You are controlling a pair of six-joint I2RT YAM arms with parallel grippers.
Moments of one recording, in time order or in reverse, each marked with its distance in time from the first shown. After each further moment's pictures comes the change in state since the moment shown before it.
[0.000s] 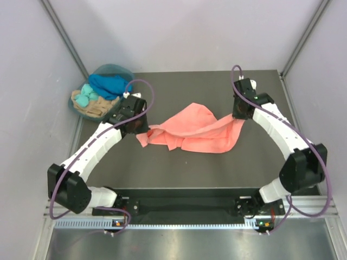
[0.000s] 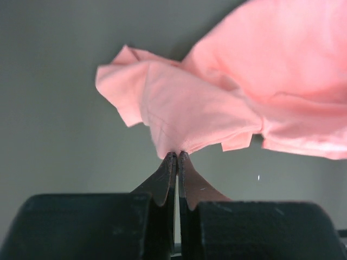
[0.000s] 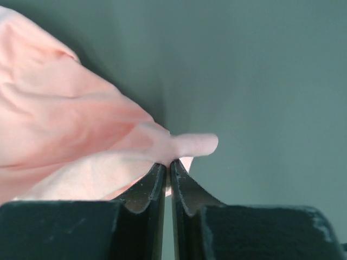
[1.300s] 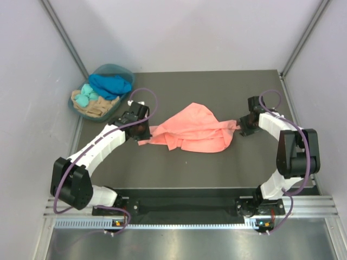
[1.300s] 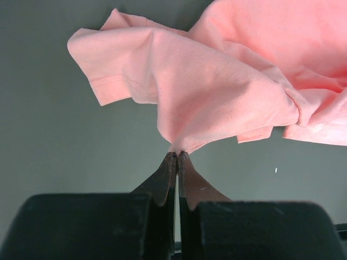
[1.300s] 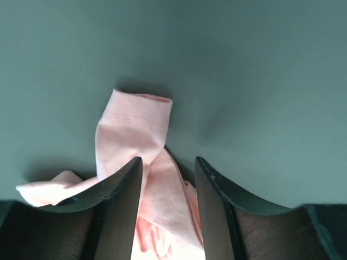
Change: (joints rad) left arm 0.000 0.039 -0.137 0.072 0.068 -0.002; right arm -0.284 0.171 -0.332 0.336 -0.242 0.875
